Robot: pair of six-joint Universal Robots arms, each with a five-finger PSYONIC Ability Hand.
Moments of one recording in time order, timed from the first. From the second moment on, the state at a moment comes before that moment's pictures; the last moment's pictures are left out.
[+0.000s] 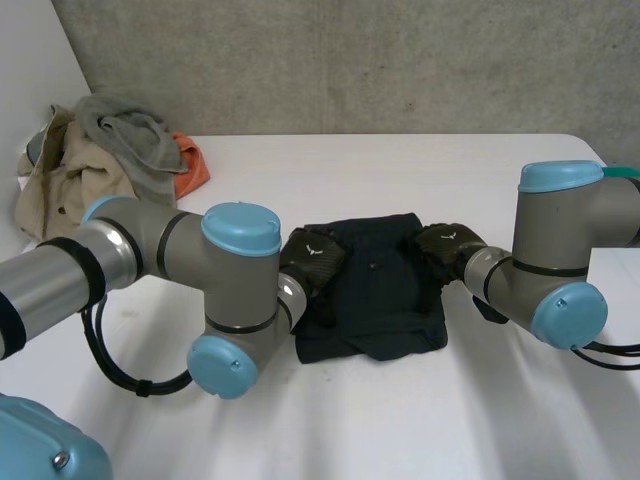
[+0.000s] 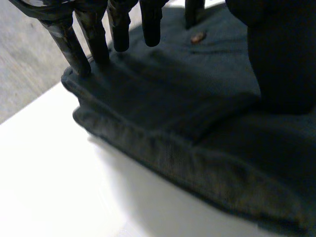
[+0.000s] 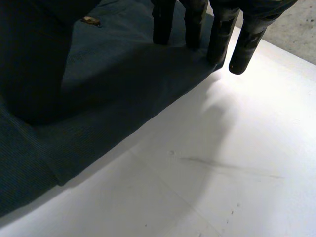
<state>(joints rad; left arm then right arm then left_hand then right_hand) 4.01 -2.46 -1.01 3.09 -1.59 3.44 1.94 -0.76 1.10 0.19 1.36 2.85 0.20 0.20 0.21 0.21 0.05 0.18 0.22 0.21 0.23 0.06</state>
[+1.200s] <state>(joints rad) 4.18 -1.85 -1.32 3.03 -0.95 3.38 2.10 -0.84 1.46 -0.49 1.38 2.74 0.20 0.20 0.21 0.21 0.05 0.75 0.92 0.90 0.90 0.65</state>
